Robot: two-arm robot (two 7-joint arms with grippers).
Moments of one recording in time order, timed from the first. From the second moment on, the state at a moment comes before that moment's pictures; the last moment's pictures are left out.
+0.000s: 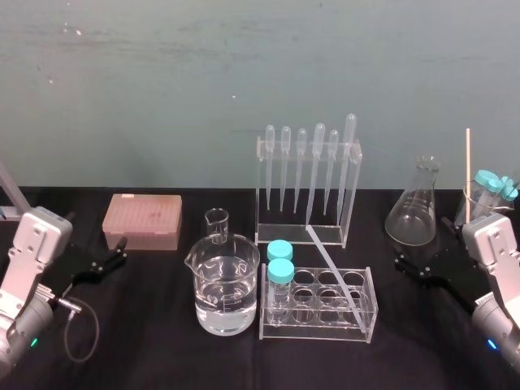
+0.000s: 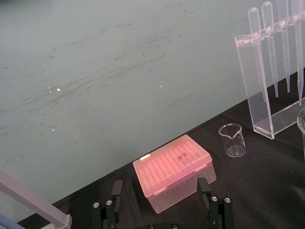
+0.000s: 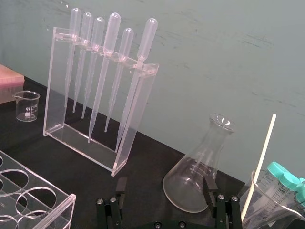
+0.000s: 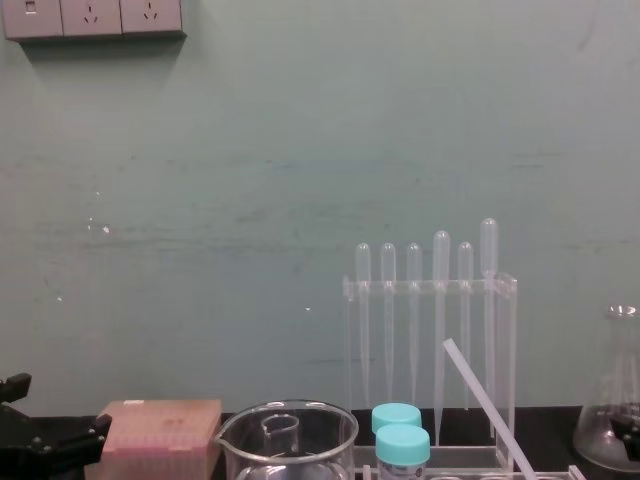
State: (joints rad) left arm -0.20 0.60 0.45 -1.41 -0.25 -0.12 0.03; right arm 0.20 0.60 -0.45 -1.41 0.25 -0.12 -0.03
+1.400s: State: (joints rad) left arm -0.20 0.60 0.45 -1.41 -0.25 -0.12 0.03; right arm 0.20 0.60 -0.45 -1.41 0.25 -0.12 -0.03
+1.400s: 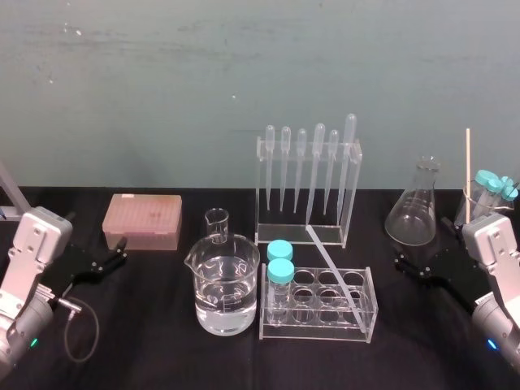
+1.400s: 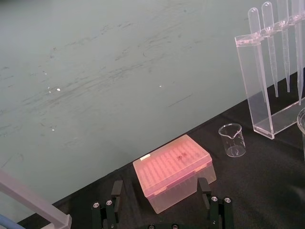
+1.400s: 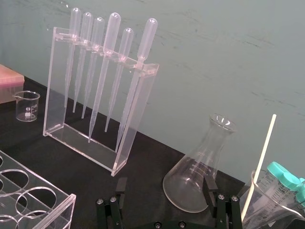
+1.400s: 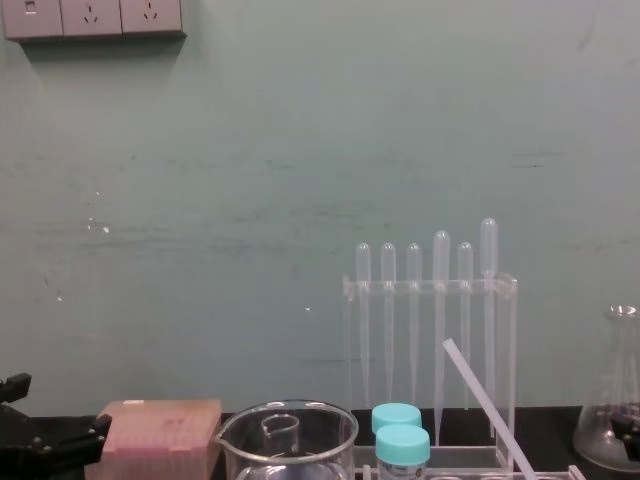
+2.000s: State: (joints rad) left arm -0.20 0.60 0.45 -1.41 -0.25 -0.12 0.03; right arm 0.20 0.60 -0.45 -1.41 0.25 -0.12 -0.03
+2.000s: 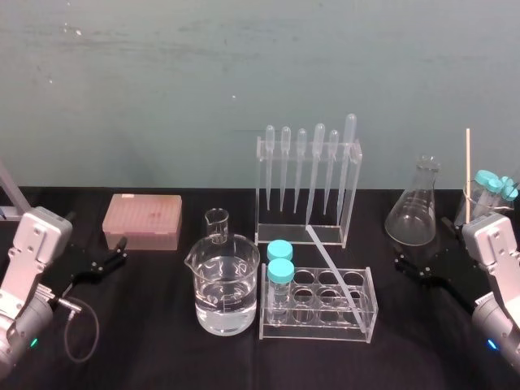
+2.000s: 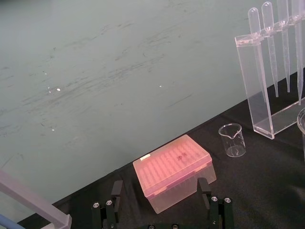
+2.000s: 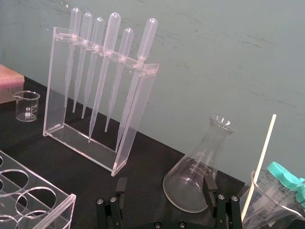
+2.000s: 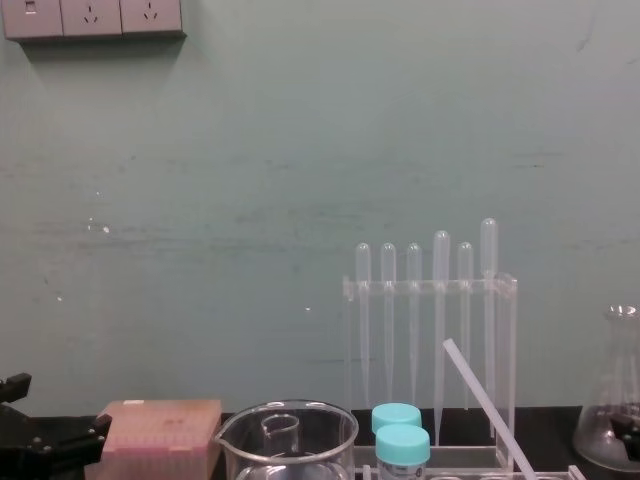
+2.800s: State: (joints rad) left arm -0.20 0.60 0.45 -1.41 -0.25 -0.12 0.03; right arm 0.21 0.61 -0.46 -1.48 0.10 -0.55 0.09
